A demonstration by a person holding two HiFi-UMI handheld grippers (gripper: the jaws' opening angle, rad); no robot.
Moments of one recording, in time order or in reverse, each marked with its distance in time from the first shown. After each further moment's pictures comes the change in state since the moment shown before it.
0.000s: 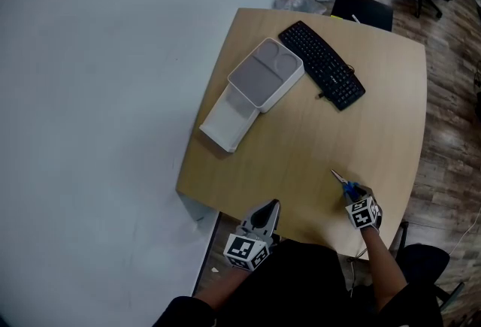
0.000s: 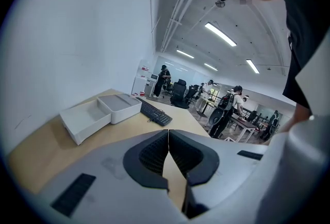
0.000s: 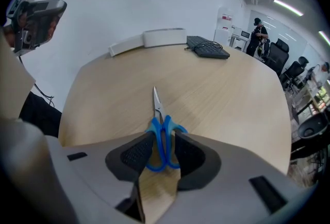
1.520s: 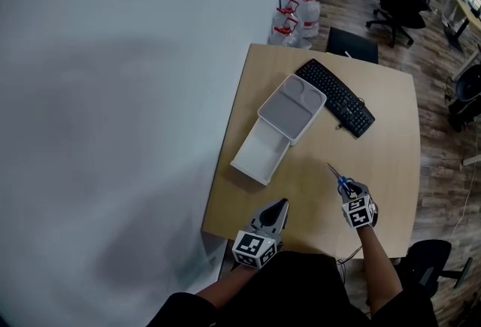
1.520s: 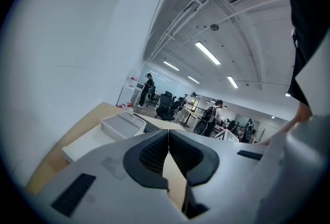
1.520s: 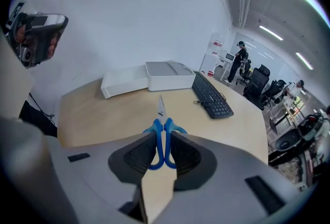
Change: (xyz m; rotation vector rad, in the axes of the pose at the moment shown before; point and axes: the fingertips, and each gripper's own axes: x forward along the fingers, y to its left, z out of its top) left arm -0.043 0.149 0.097 0.006 -0.093 -0.240; right arm -0.036 0.089 0.220 0.026 -0.135 -0.236
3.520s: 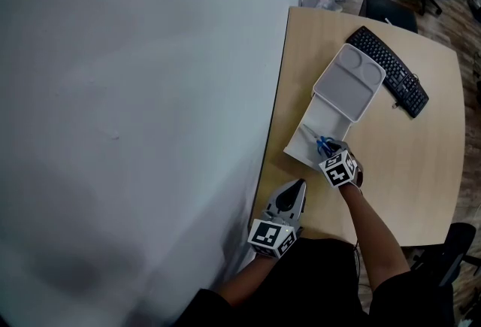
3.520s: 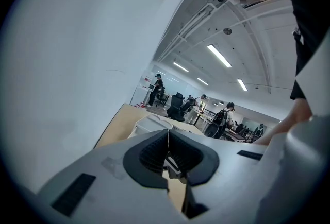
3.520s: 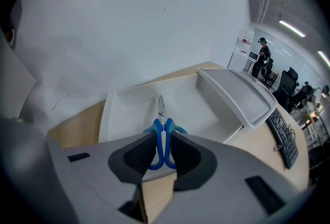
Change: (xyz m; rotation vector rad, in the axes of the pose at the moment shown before) left arm -0.047 0.158 0.015 -0.051 -0.027 0.072; right arm 0.184 0.198 0.182 -0.052 0.021 0.148
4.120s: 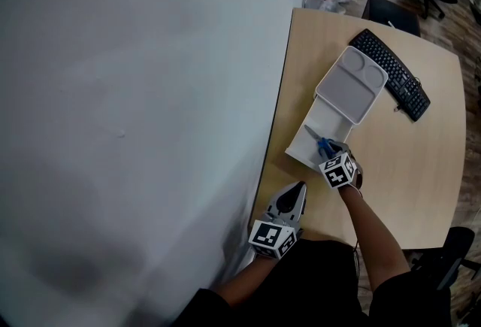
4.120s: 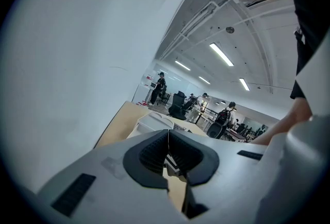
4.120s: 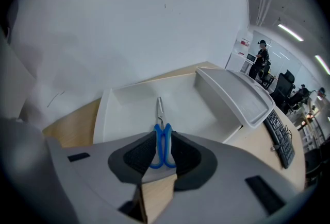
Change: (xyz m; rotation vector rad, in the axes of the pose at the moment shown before) left arm -0.003 0.002 -0.007 -0.015 0.021 0.017; right arm 0.004 -0.002 -0.002 -0.004 0.004 -0.039
